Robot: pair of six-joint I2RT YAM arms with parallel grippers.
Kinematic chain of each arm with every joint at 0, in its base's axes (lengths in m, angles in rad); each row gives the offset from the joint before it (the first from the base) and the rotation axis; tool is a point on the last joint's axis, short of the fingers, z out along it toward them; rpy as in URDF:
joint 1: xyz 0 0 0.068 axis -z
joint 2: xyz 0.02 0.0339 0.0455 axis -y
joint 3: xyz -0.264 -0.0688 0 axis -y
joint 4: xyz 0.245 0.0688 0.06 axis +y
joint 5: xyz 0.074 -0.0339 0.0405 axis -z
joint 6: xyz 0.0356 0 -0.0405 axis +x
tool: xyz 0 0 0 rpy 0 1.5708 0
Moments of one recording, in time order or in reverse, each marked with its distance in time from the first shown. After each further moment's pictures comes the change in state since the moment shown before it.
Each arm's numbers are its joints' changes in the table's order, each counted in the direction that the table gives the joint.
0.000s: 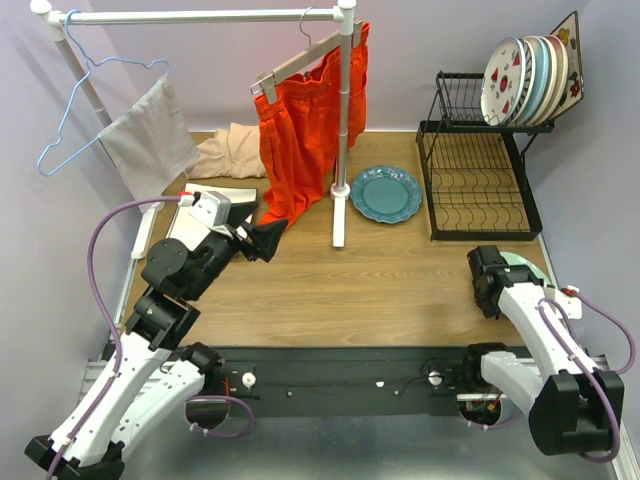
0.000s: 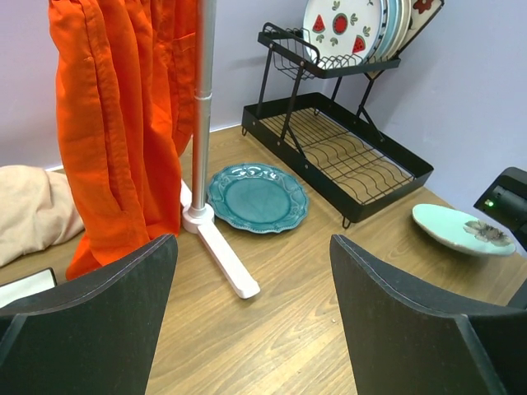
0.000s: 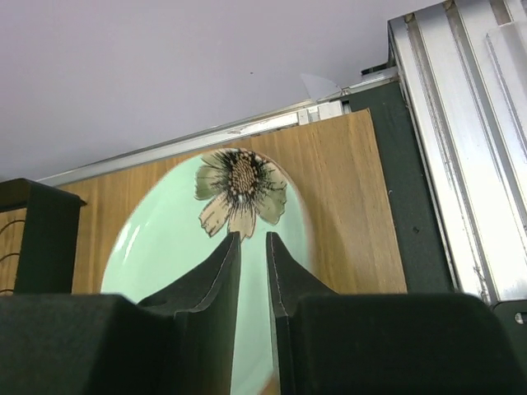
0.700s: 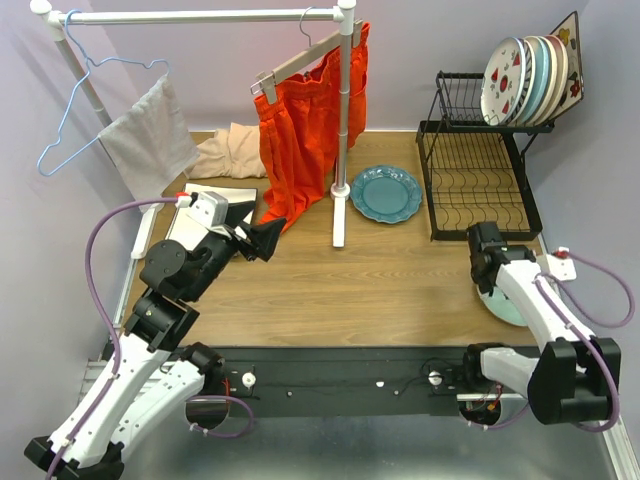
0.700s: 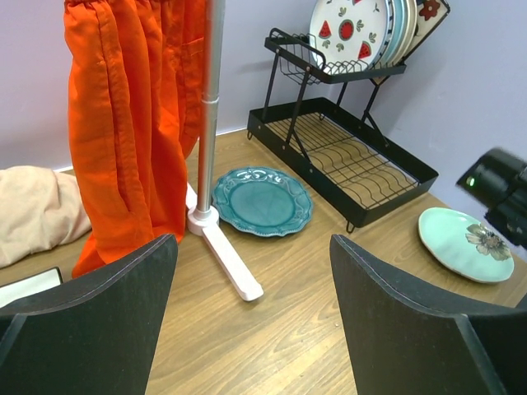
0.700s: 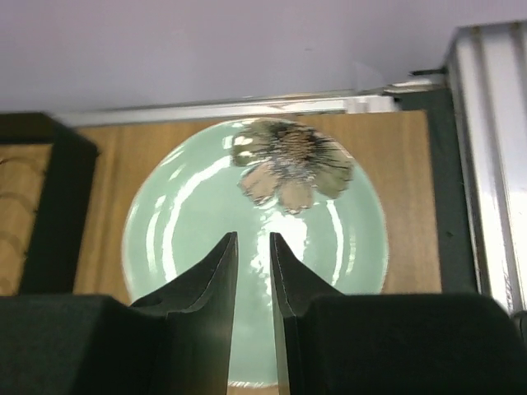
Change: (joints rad) left arm 0.005 0.010 0.000 0.001 -0.024 0.000; right arm 0.000 -0.180 0.089 -0.156 -0.028 -0.259
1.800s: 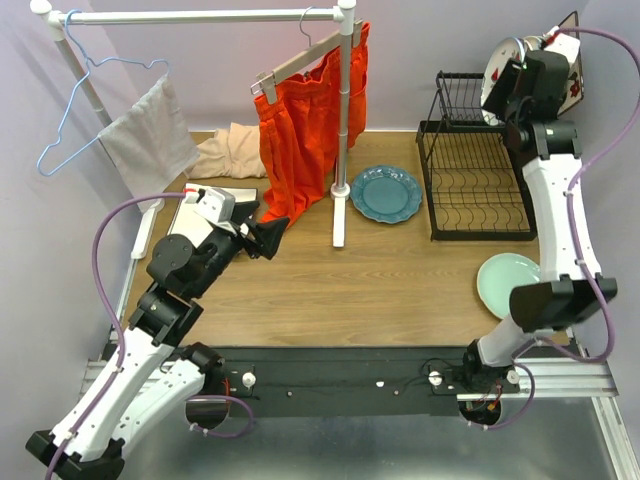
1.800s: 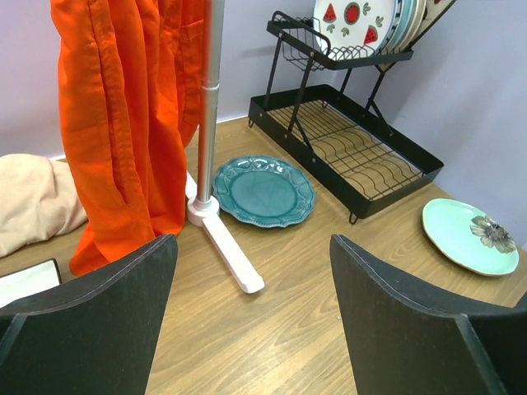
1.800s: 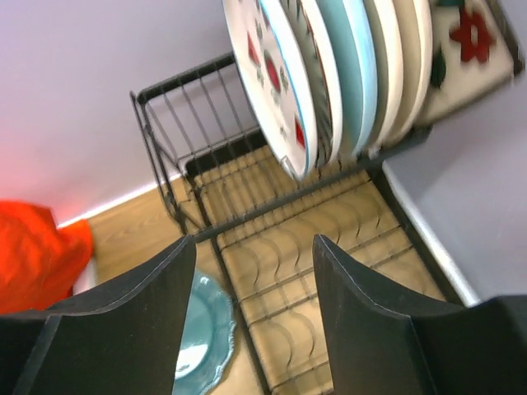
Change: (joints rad) left arm 0.000 -0.031 0.000 0.001 0.002 0.001; right arm 0.002 -0.459 1.263 -0.384 -0.764 -1.414
